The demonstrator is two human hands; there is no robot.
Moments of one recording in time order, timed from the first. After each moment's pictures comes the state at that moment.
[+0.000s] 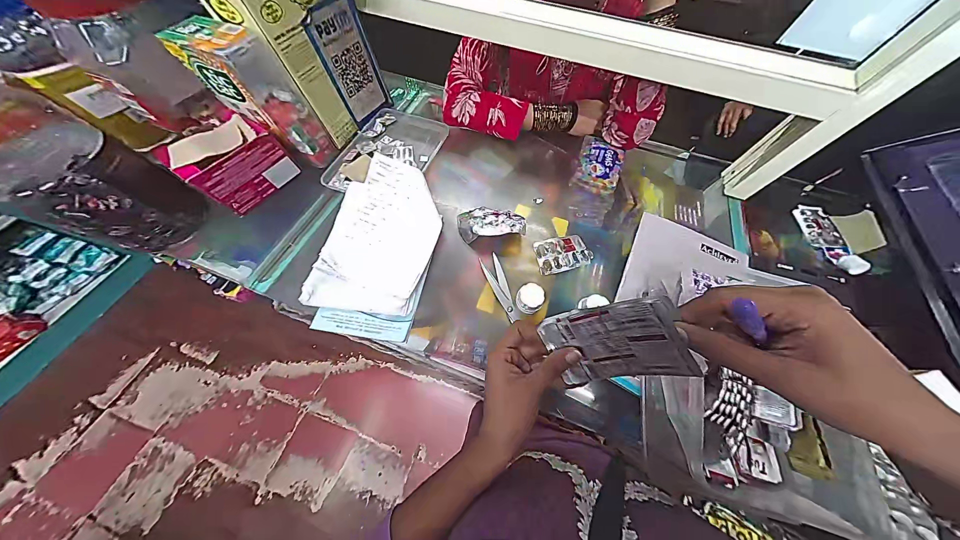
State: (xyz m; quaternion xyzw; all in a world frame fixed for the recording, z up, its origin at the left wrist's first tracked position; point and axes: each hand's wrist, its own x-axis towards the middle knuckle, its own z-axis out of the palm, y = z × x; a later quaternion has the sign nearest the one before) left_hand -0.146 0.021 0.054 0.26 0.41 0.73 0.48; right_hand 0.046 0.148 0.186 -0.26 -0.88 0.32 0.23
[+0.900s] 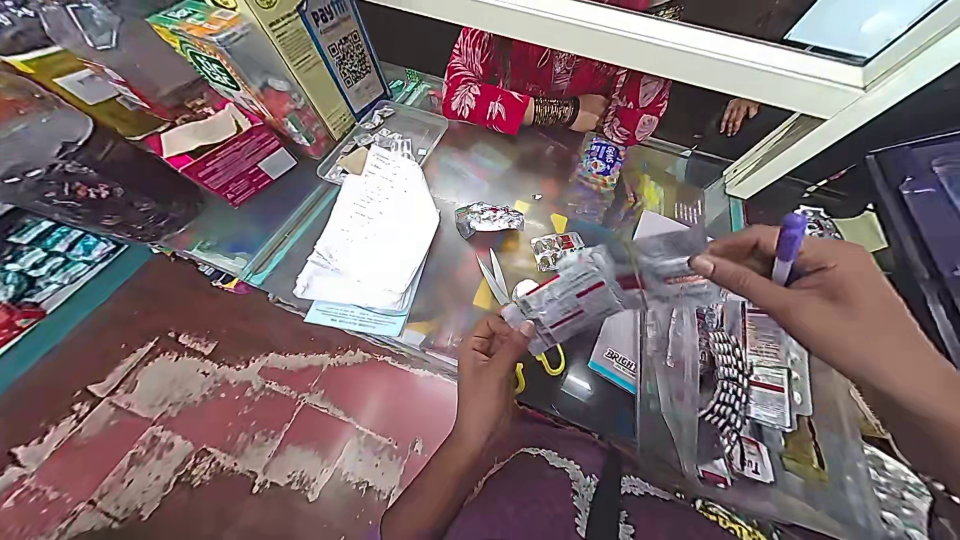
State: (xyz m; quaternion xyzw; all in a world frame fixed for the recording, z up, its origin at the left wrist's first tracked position) left_hand -0.160 0.023 0.041 0.18 0.39 0.79 0.44; right_hand 0.053 0.182 0.192 -0.35 -0.85 0.27 0.28
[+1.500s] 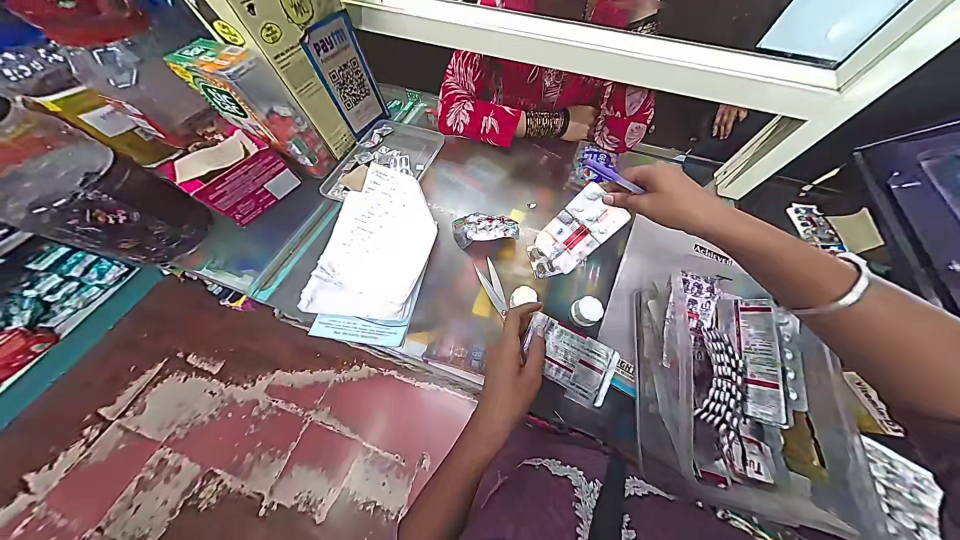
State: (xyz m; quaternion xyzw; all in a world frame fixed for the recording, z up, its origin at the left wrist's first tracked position) left_hand -0.158 0.038 0.023 0.47 0.60 0.56 0.34; right_hand -0.021 0.306 0.166 -0.35 -0.90 0.24 0.08
